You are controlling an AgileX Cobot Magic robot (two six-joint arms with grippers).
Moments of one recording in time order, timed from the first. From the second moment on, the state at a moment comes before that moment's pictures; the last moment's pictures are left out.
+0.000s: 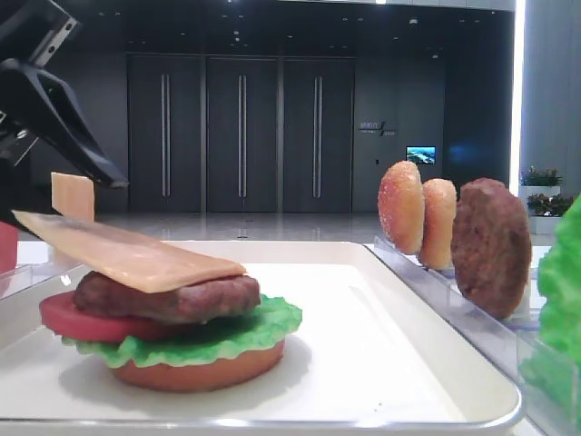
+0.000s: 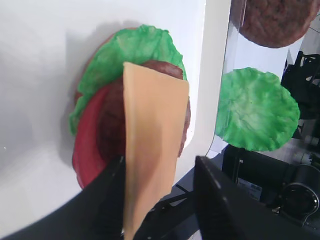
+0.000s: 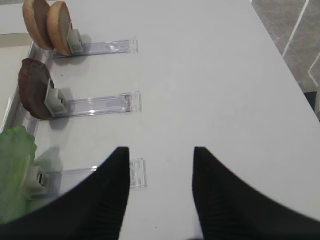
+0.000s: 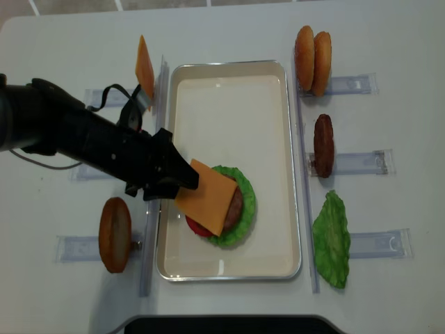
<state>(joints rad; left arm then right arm) -0.13 1.73 -0.77 -1.12 1.00 0.68 -0.05 -0.01 -0.51 0.04 1.13 -0.01</state>
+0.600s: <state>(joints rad) -0.16 1.73 -0.77 -1.05 0.97 0.57 -0.05 -0.01 -0.51 0.04 1.13 -0.01</state>
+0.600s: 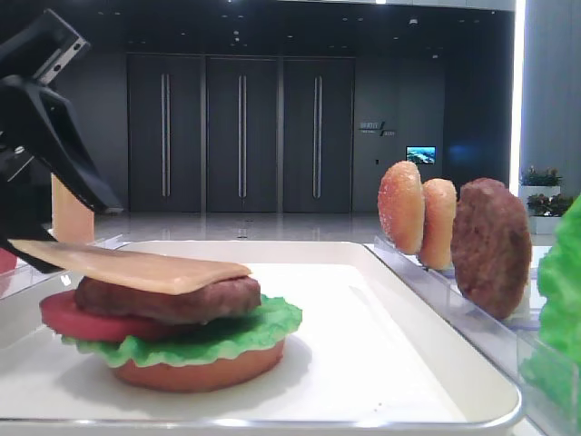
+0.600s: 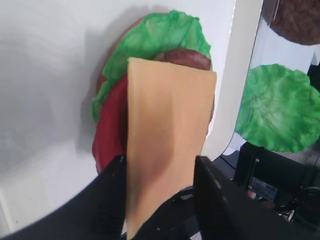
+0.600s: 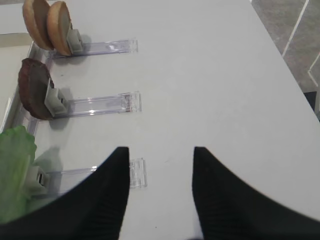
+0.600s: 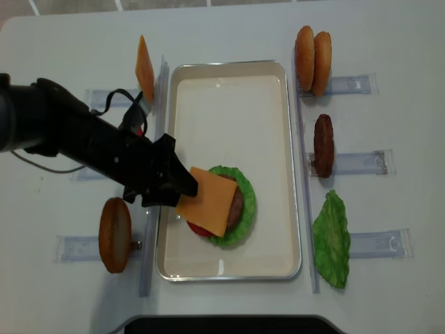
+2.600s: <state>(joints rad) 0.00 1.73 -1.36 -0.10 1.21 0.10 -0.05 -0.01 -0.51 0.04 1.13 -0.01</state>
